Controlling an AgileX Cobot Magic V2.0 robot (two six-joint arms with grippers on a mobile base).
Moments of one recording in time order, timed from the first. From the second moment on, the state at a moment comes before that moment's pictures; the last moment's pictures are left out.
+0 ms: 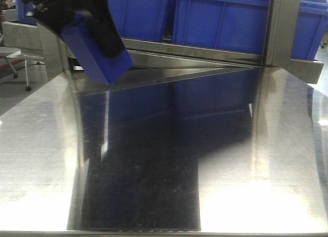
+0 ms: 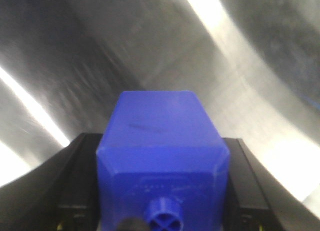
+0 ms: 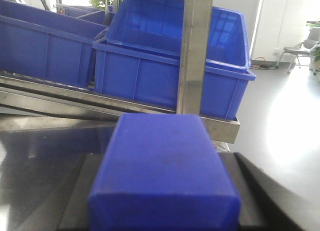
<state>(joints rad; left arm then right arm) -0.52 1.51 -1.28 -0.25 0.87 0.27 0.05 0.14 -0.31 -0.01 0.20 0.01</state>
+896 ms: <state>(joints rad) -0.08 0.60 -0.47 -0.37 0.27 0.23 0.05 0.14 -0.31 -0.01 0.20 0.01</state>
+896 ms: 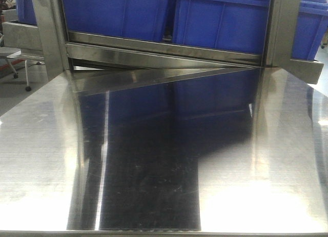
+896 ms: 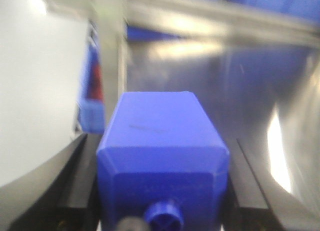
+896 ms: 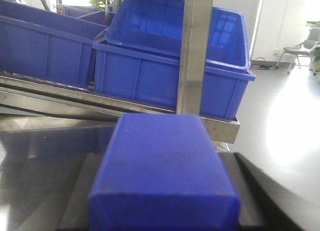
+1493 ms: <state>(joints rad) -0.06 0.19 -0.35 -0.35 0.31 0.23 0.05 0.14 -0.31 -0.01 0.20 0.01</state>
